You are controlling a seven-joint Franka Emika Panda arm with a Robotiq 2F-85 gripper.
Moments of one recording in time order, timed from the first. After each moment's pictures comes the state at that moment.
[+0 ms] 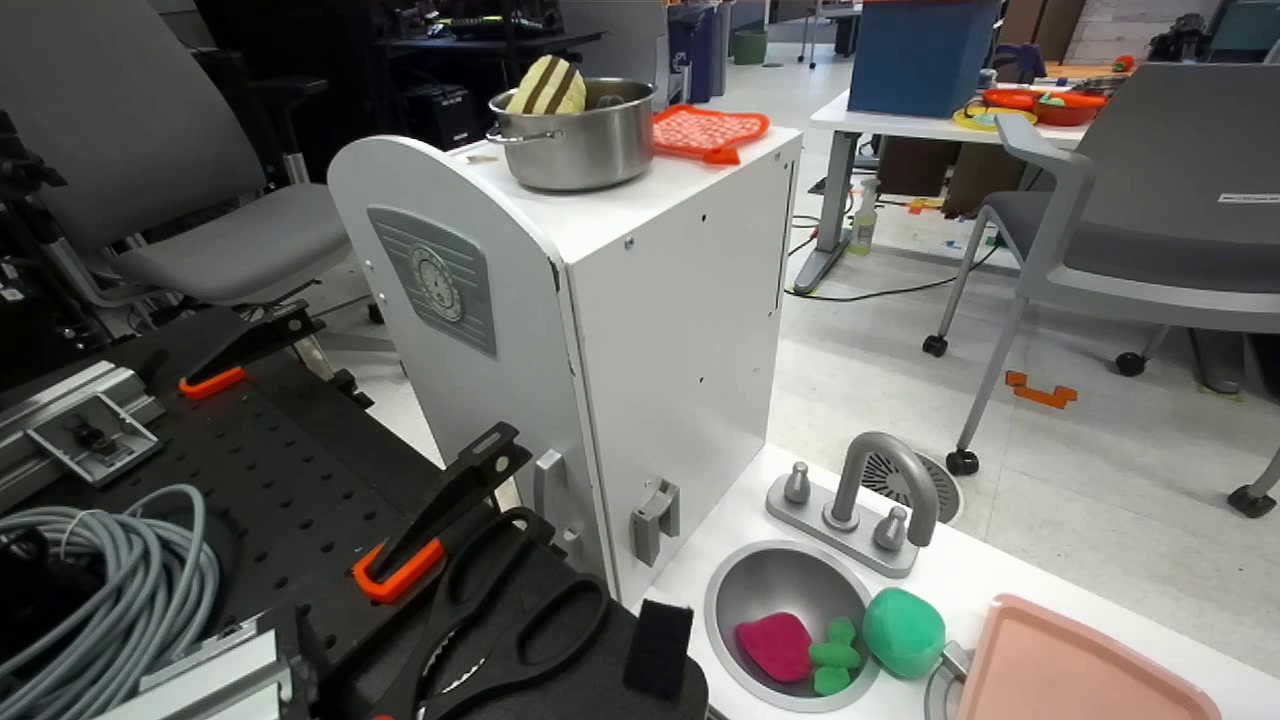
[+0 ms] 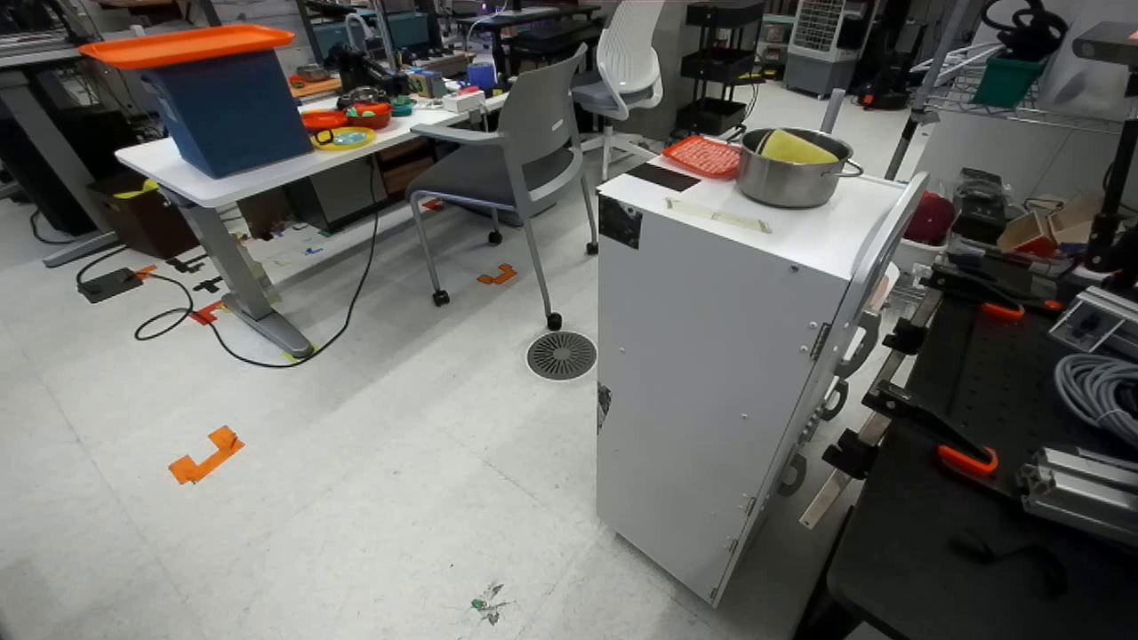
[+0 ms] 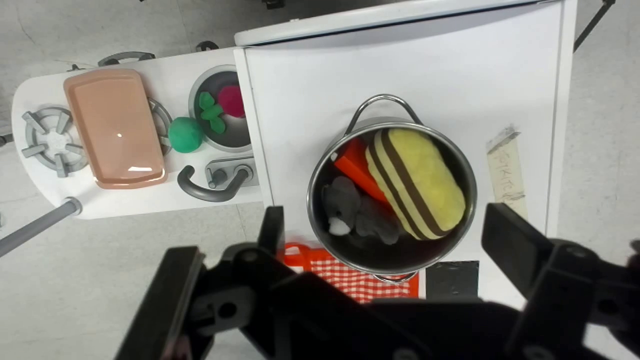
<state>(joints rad) -0.04 -0.08 0.00 -2.26 -0.09 2.18 0.10</state>
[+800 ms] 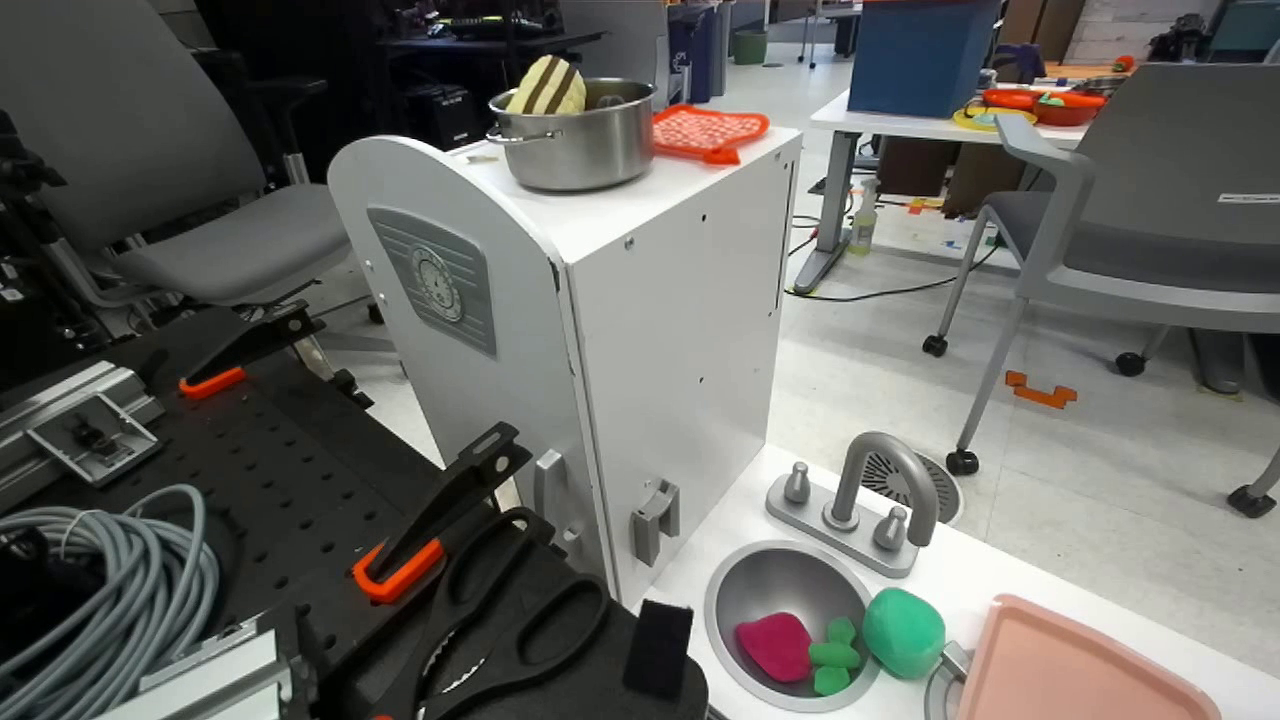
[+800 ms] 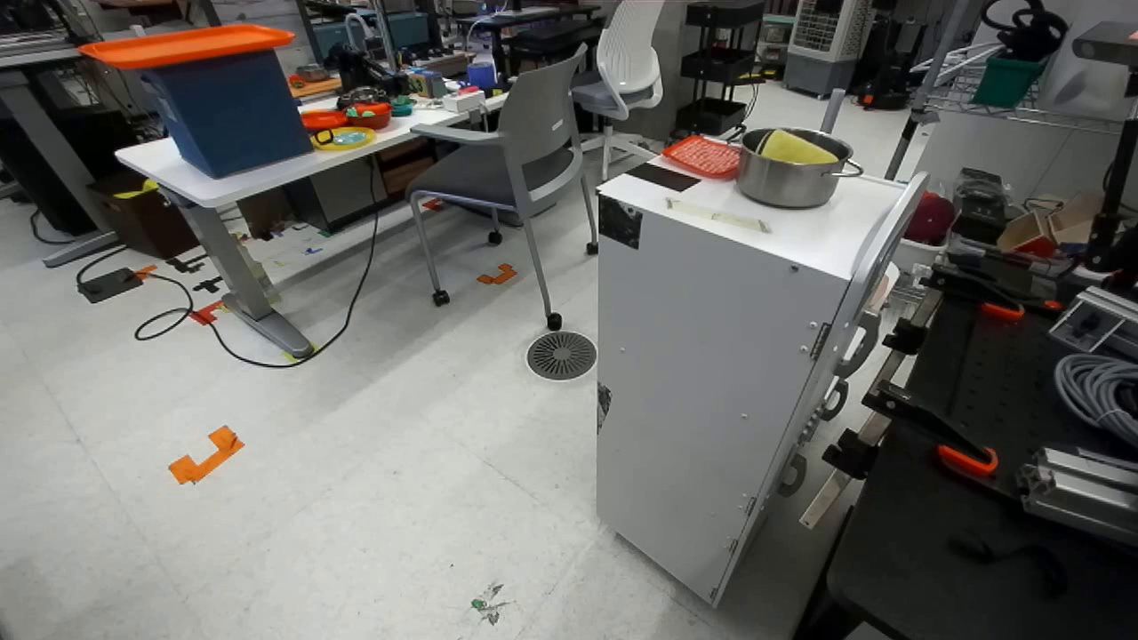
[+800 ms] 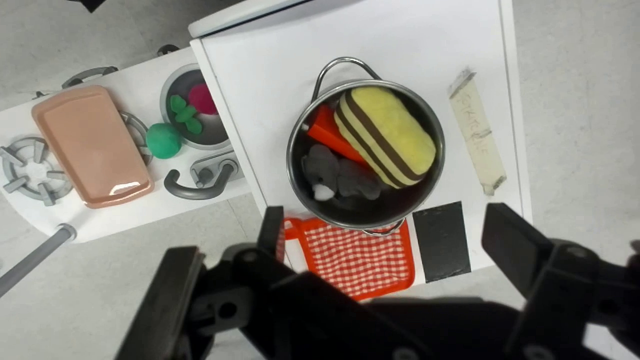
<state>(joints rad) -0.04 -0.08 -0.02 -2.21 0.01 2.18 0.19</state>
